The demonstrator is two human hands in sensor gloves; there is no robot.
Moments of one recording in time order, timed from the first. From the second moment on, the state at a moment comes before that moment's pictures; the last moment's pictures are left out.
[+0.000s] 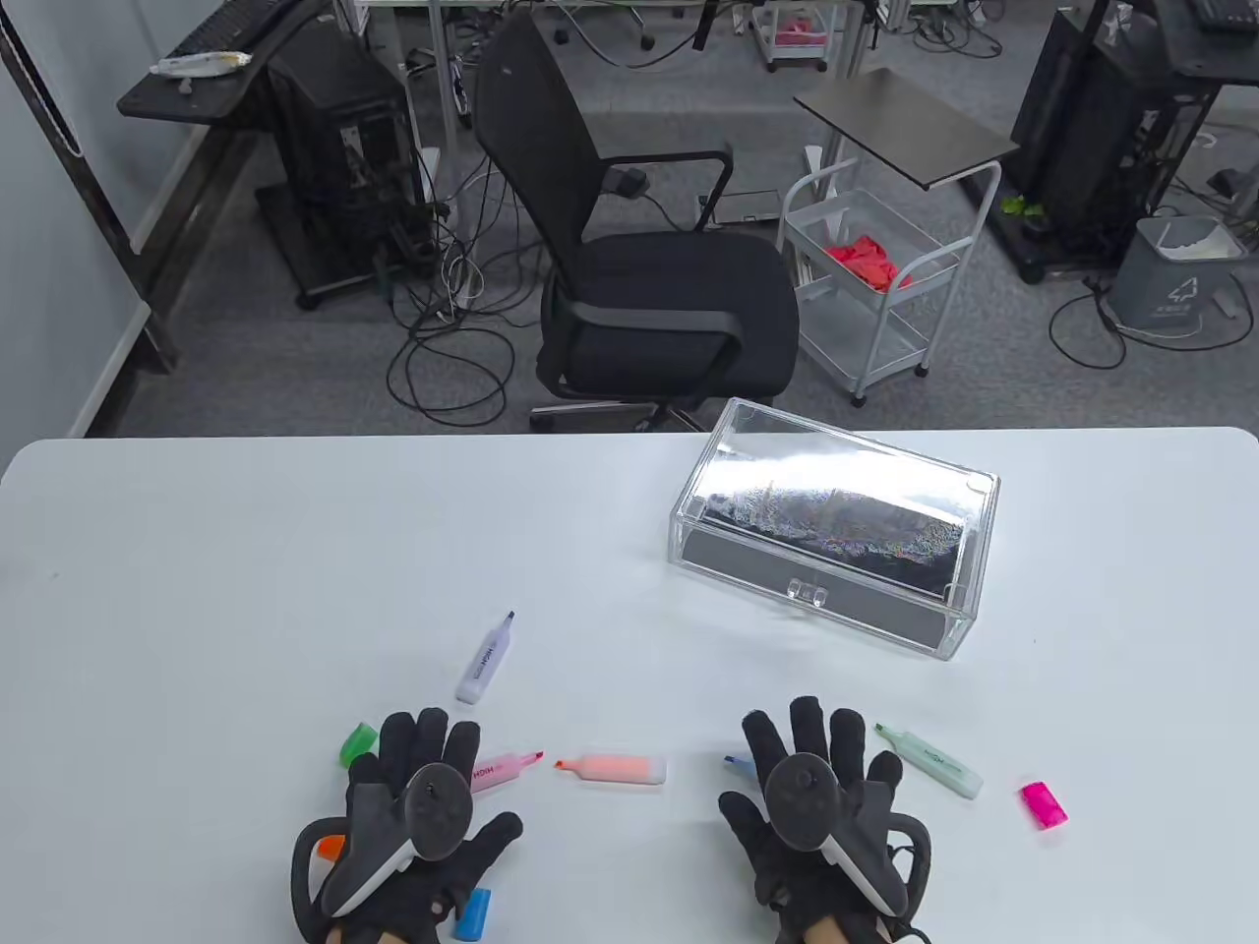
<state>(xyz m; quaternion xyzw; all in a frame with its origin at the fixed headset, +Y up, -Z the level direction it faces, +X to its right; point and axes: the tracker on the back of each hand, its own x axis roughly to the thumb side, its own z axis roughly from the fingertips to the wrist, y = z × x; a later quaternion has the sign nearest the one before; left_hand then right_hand) -0.215 -0.749 -0.251 -0.12 -0.01 0.05 0.99 0.140 -0.737 -0.249 -0.04 0.04 0.99 0.14</state>
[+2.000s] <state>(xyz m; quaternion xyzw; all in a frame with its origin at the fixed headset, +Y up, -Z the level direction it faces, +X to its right) -0.225 -0.745 -0.237 -0.13 0.03 0.06 0.99 0.235 -0.788 -0.425 -0.38 0.11 0.68 0.62</state>
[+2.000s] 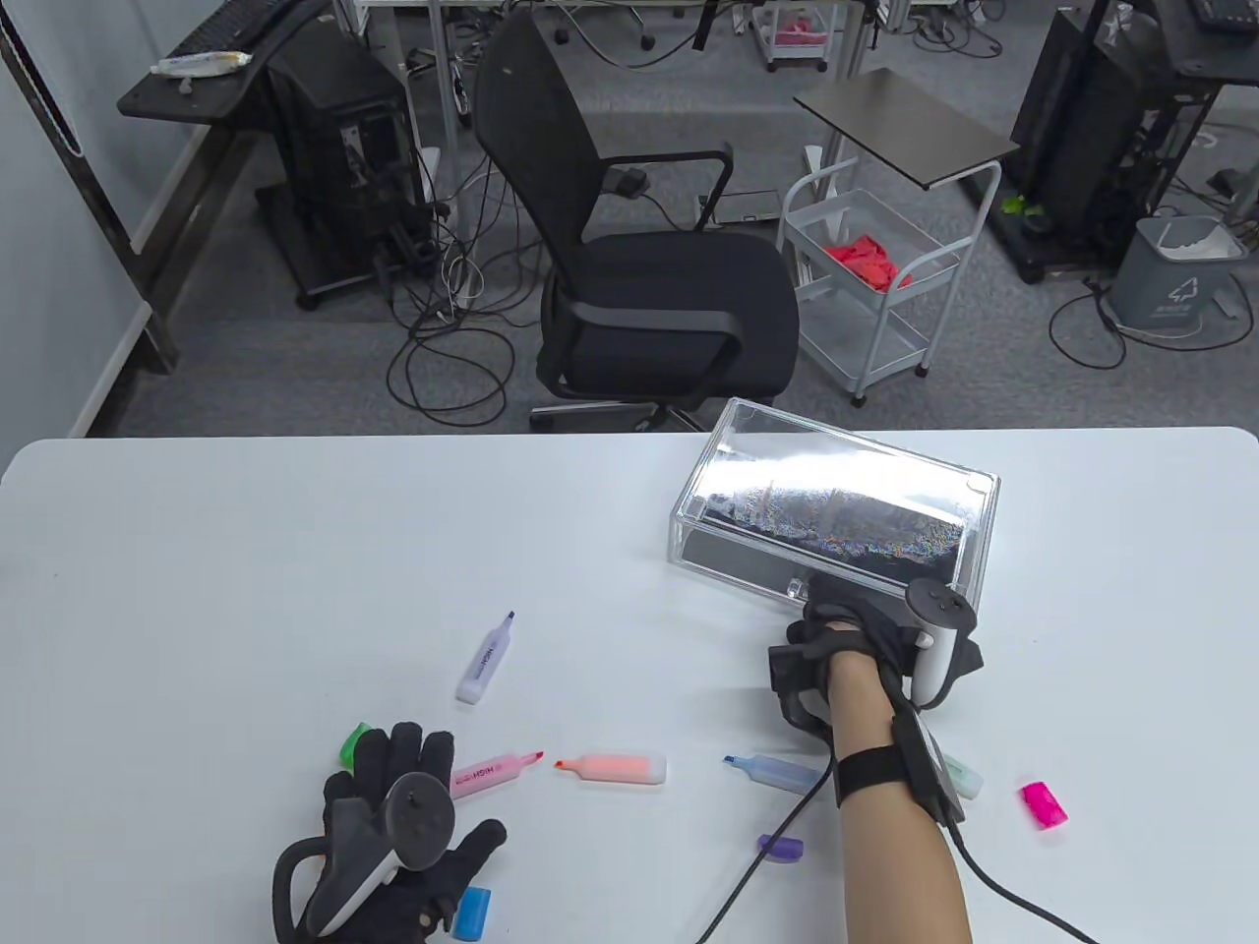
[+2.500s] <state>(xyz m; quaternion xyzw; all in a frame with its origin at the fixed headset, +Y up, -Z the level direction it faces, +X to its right) -0.224 -0.745 -0.235 -0.14 0.04 0.06 0.99 0.233 -0.800 -0.424 -0.41 0.10 0.63 0.65</state>
